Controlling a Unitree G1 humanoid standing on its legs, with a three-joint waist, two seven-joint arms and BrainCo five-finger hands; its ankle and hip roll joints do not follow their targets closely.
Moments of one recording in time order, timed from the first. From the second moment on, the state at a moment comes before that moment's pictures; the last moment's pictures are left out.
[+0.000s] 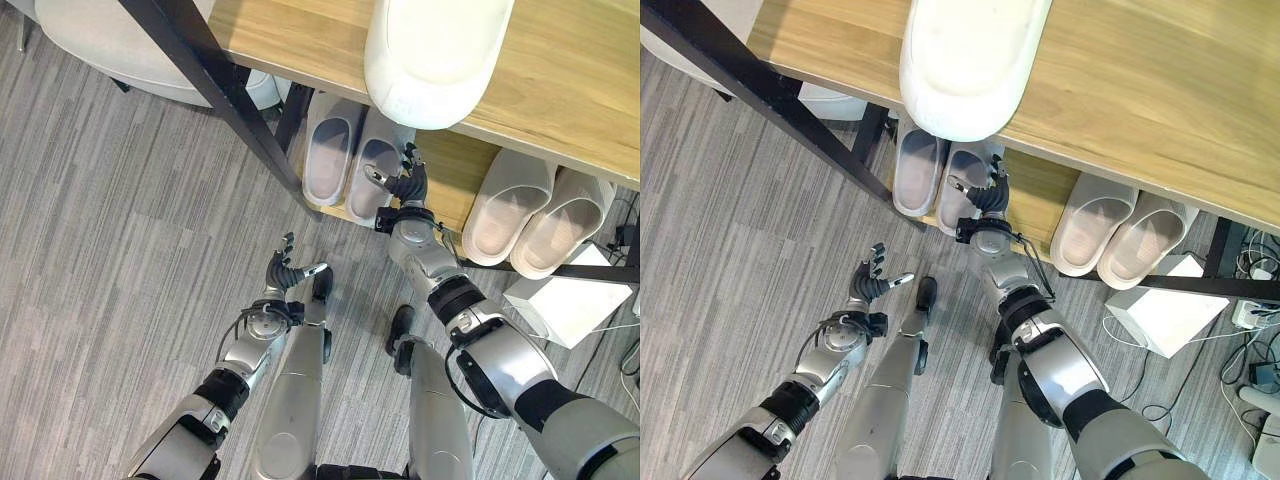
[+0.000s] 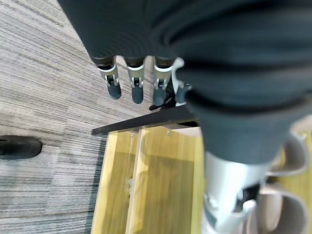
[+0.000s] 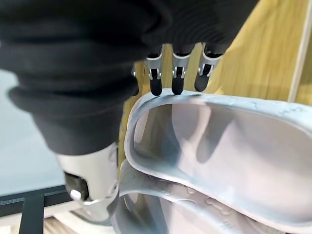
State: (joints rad) left arm -0.42 0.31 -0.47 0.54 -0.37 -0.16 0.40; right arm -1.00 -0.09 0.34 0.87 0.49 -0.12 -0.57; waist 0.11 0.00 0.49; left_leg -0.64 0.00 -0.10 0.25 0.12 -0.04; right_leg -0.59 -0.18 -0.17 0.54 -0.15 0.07
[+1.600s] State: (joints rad) left arm -0.43 0.39 -0.85 0.13 -0.02 -0.14 -0.20; right arm 0.06 -0.44 0.24 0.35 0.16 -0.09 -0.08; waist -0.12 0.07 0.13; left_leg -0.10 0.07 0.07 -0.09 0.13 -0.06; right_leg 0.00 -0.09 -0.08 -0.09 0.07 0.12
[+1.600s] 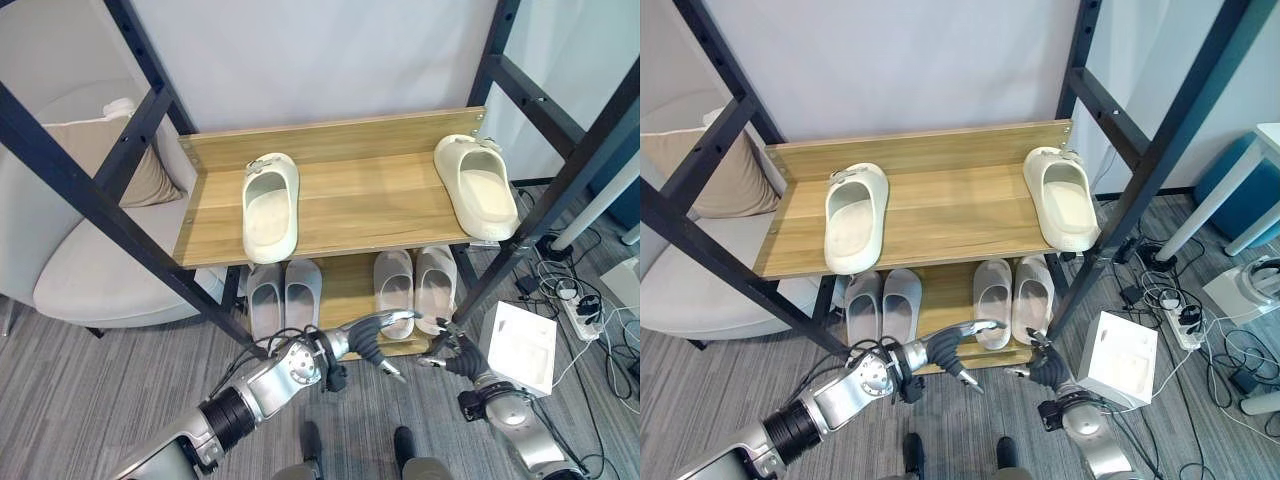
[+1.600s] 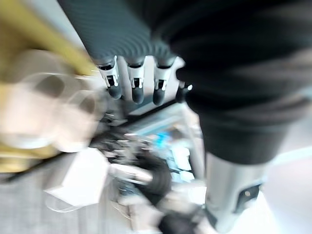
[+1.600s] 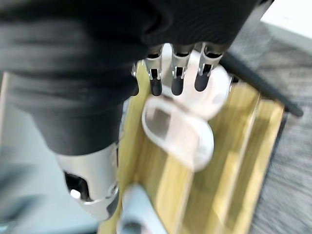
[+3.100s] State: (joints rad) left arm -0.96 0.74 -0.63 0.99 0.53 -0.03 0.43; right arm 0.14 -0.45 0.30 0.34 0.28 -0.15 -0.02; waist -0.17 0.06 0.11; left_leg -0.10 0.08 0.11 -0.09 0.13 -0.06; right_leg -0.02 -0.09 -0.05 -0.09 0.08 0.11
